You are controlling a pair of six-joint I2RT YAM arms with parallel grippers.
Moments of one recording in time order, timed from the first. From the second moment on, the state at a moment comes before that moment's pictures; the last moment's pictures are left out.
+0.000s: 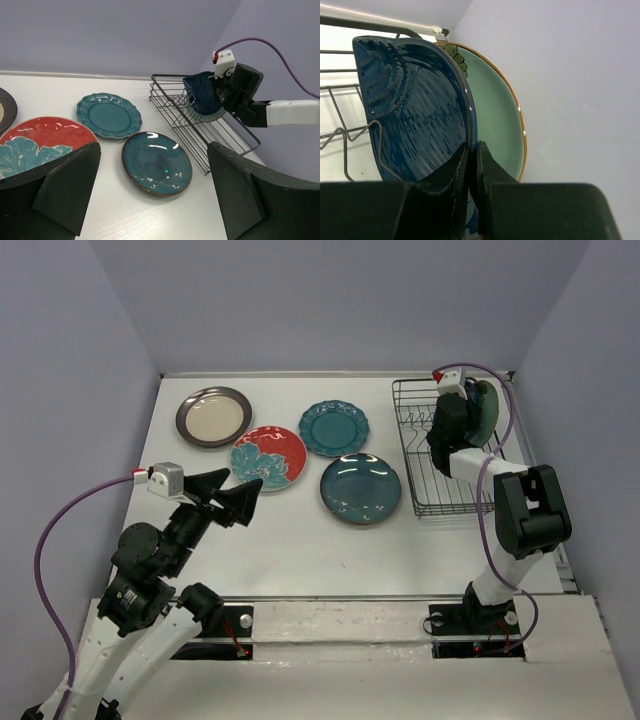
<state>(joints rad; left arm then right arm) -0.61 0.31 0.72 -0.25 -0.11 -0.40 0.20 1.74 1.02 0.60 0.87 -0.57</state>
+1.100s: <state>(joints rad) -0.61 0.66 0.72 -0.25 -0.01 -0.50 0.20 1.67 1.21 0.05 0.70 0.00</state>
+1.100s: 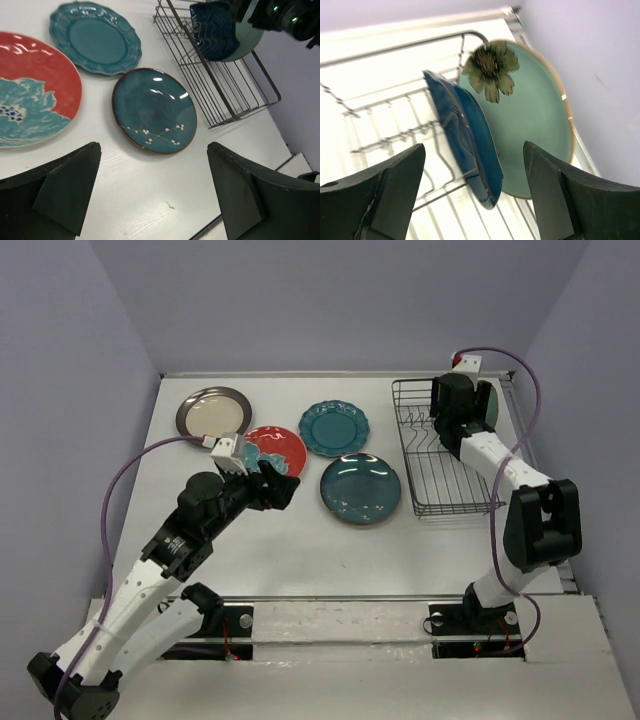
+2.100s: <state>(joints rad) -0.70 1.60 0.63 0.33 -0.12 -0.93 0.25 0.77 0.74 -0.14 -0.16 0.51</state>
